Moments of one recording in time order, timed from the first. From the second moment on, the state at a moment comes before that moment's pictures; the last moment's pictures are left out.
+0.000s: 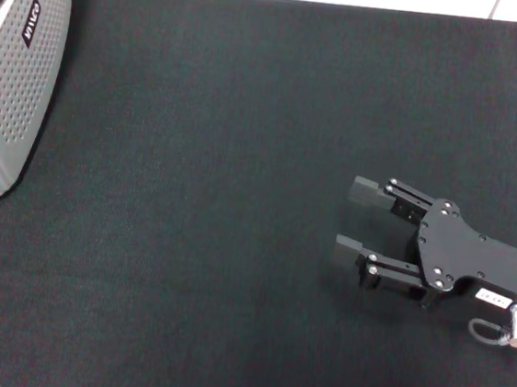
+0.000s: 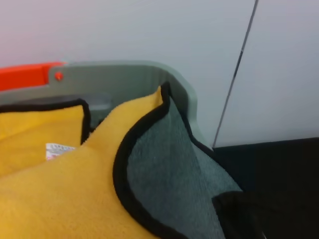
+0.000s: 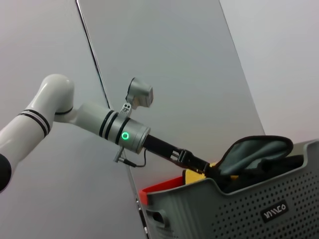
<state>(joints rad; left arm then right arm) -0.42 -2.04 0.62 1.70 2.50 1.61 -2.48 0.60 2.01 -2.39 -0.05 -0.06 -1.72 0.83</state>
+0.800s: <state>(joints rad) -0.47 -2.02 0.61 1.56 2.43 1.57 -2.39 0.55 2.01 -2.38 -0.05 -0.05 -1.73 0.82</state>
